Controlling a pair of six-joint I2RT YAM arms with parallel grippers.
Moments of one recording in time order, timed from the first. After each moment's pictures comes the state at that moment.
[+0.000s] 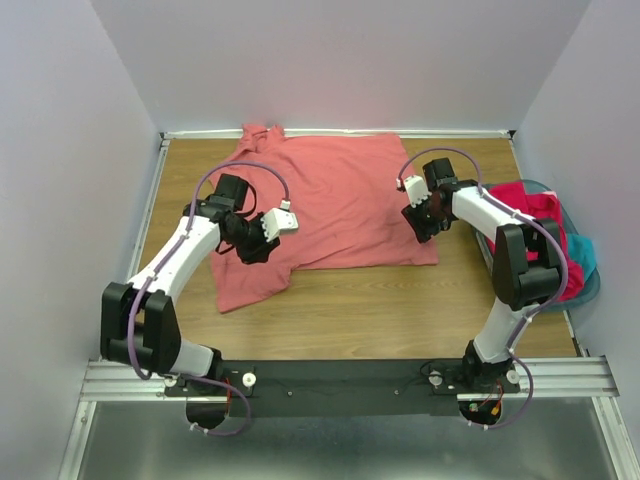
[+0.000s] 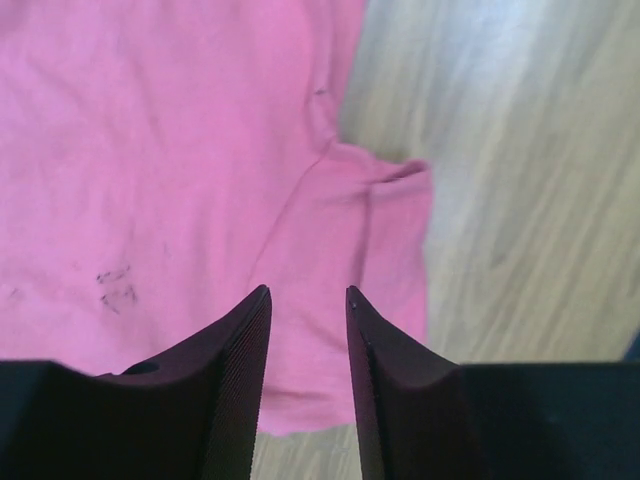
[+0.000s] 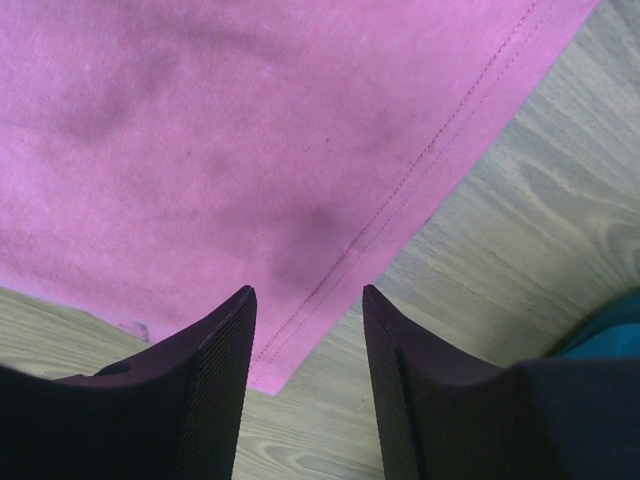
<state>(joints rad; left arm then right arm) -0.25 1.40 1.08 -0.87 0.52 0.94 0.20 1.81 1.25 -0.64 -0.07 -0.45</state>
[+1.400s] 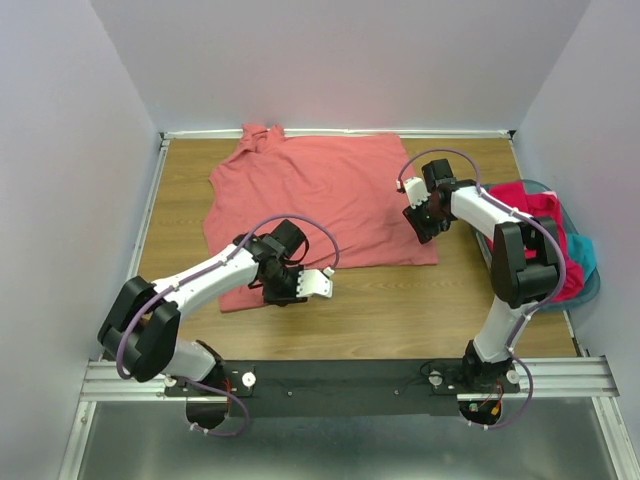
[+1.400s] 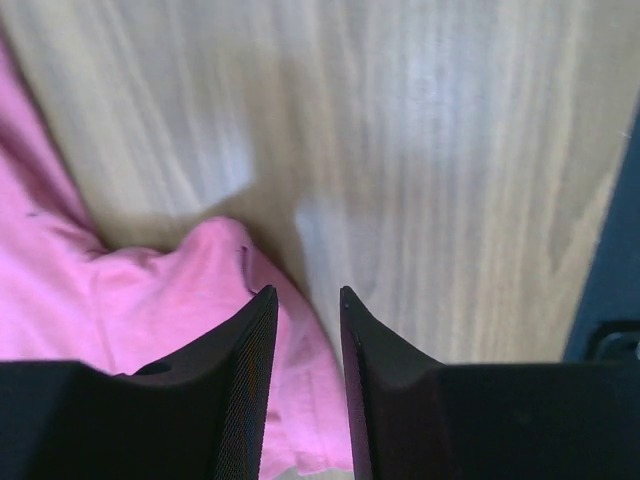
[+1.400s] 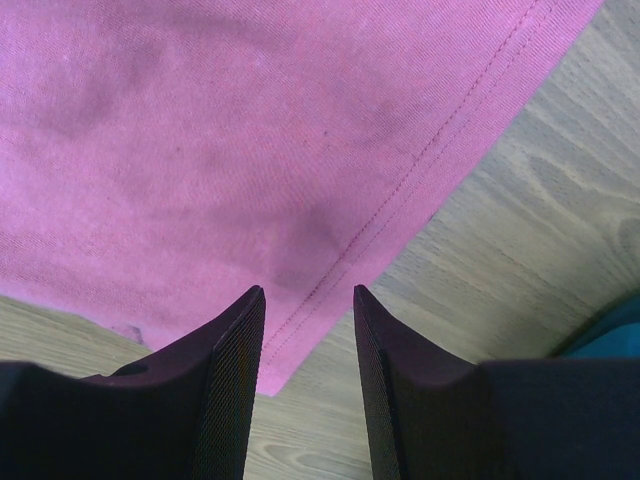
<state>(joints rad) -0.68 1.40 0.88 -0.84 0.30 0.94 0.20 1.83 1.25 -0.65 -0.06 -0.45</state>
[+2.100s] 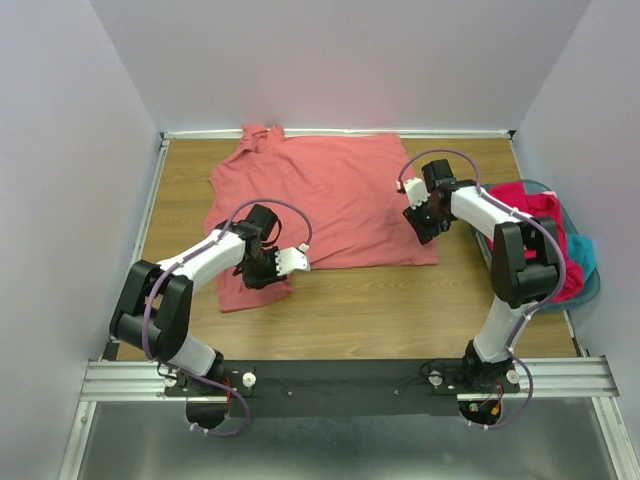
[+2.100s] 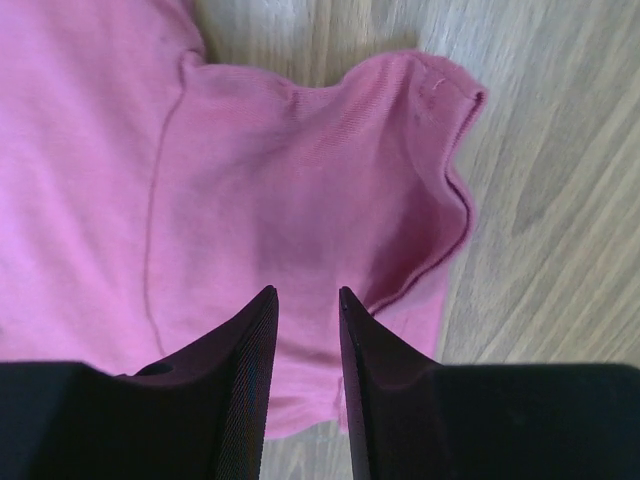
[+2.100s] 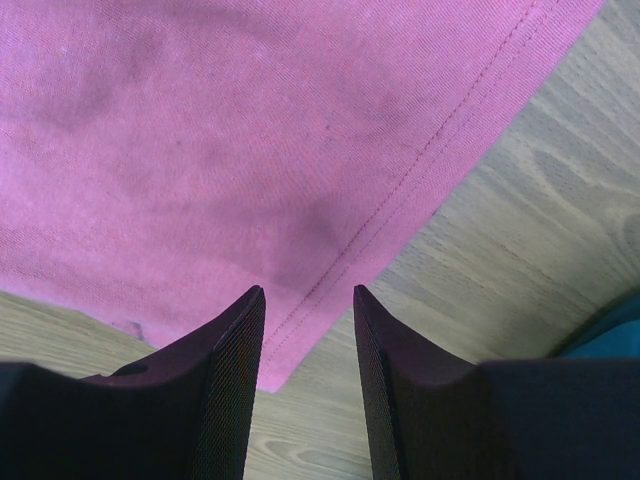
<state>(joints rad) -0.41 1.50 0.89 -0.78 0.22 0.99 0.20 1.83 1.25 -0.66 -0.05 -0.45</state>
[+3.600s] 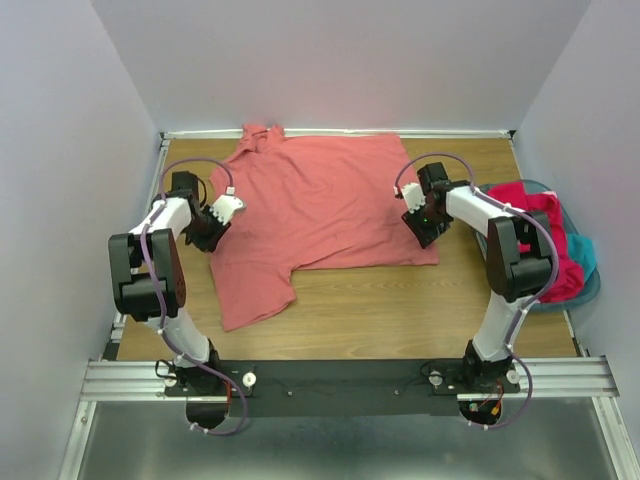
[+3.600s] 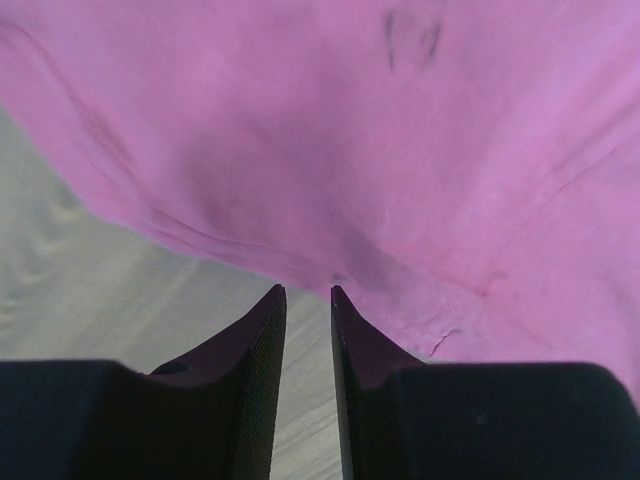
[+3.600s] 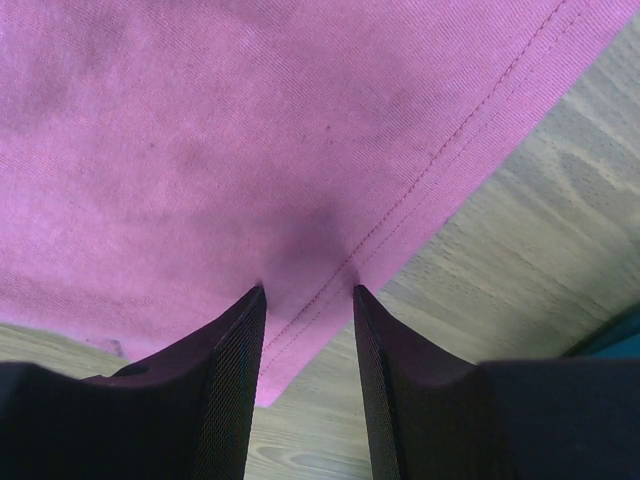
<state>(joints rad) 0.13 1.73 1.16 -0.70 0.27 0.92 0.21 1.89 1.26 -0.68 0.00 -0.46</state>
